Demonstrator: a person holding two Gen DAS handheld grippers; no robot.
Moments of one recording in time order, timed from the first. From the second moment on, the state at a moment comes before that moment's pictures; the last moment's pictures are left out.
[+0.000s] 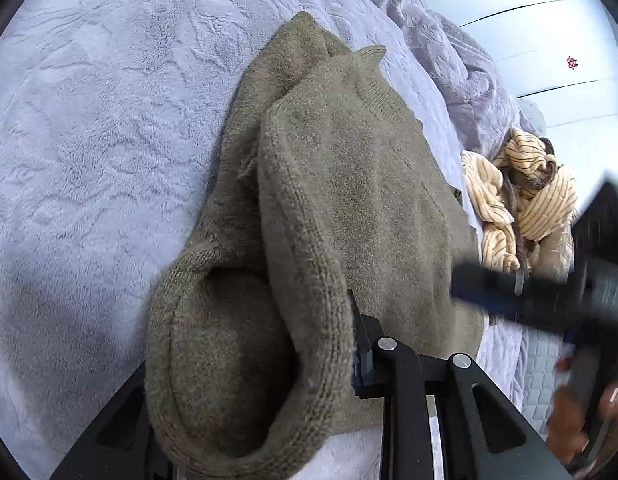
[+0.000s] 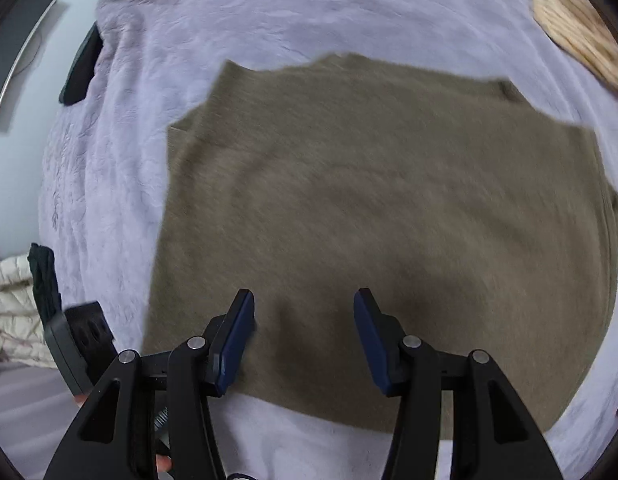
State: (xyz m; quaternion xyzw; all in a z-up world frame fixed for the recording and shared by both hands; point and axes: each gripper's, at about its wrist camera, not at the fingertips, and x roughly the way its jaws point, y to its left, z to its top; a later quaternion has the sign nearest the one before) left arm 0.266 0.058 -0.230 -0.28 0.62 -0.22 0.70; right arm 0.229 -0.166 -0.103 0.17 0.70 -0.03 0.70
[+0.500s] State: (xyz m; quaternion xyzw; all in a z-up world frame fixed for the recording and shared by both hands) left arm 0.247 -0.008 -0.151 -0.03 0.53 -0.25 0.81; right arm 0.123 -0.251 -0.083 0.26 0.65 -0.07 0.71
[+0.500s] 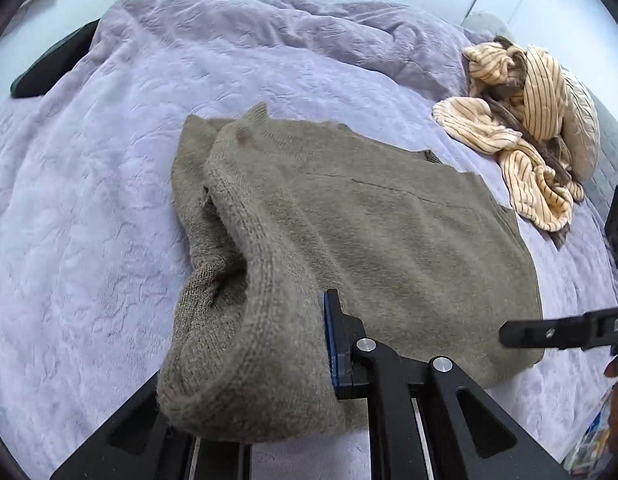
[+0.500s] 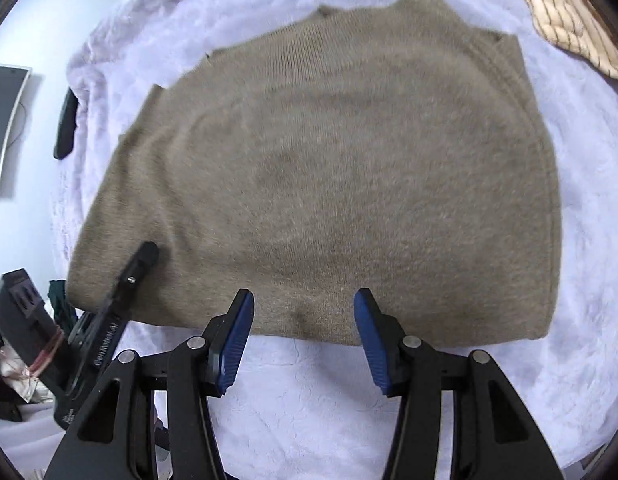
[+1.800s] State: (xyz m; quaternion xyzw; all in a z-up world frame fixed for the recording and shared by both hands) left arm 0.199 -0.175 -0.145 0.04 0.55 -0.38 0.75; right arm 0.026 -0.325 -0.157 0.49 0.54 0.01 0.69
